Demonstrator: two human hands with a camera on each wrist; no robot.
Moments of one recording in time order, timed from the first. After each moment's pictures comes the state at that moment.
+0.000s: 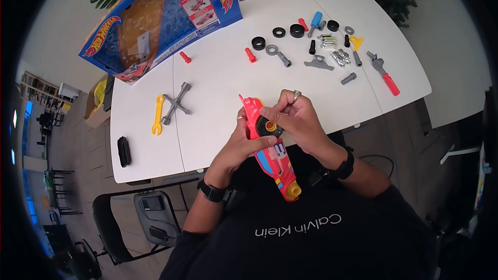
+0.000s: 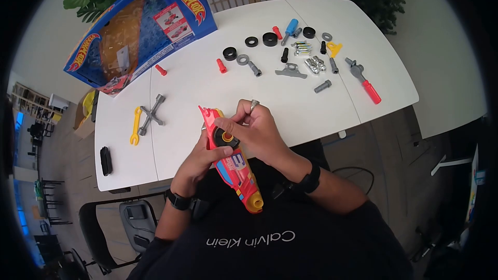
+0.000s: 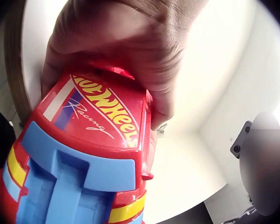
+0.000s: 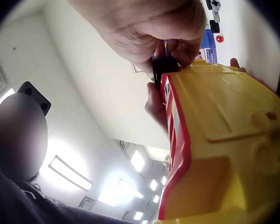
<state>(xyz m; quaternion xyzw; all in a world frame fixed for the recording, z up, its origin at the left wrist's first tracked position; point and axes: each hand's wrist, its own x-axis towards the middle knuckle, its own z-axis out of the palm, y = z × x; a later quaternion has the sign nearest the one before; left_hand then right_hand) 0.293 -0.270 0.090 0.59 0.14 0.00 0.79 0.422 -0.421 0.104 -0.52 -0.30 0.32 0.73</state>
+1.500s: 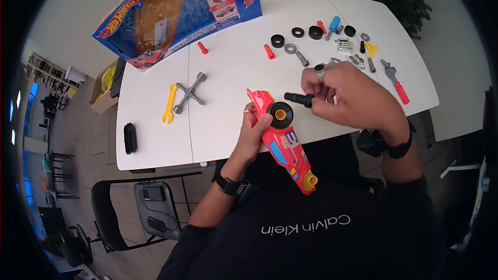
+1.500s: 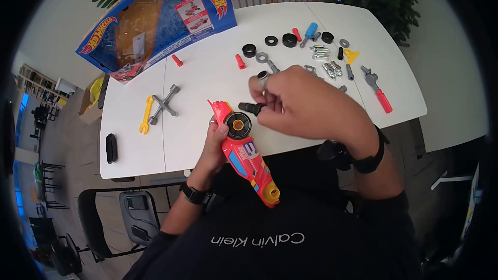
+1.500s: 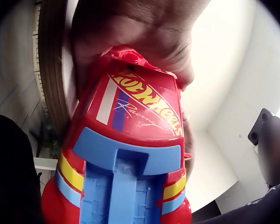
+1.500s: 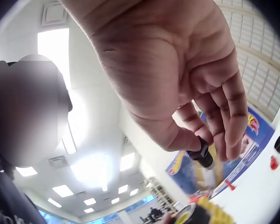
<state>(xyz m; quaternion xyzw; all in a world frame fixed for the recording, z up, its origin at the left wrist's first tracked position) 0.291 -0.268 0.043 0.49 0.13 0.14 0.85 0.465 -0.444 0.252 -0.73 -0.57 0.20 0.31</state>
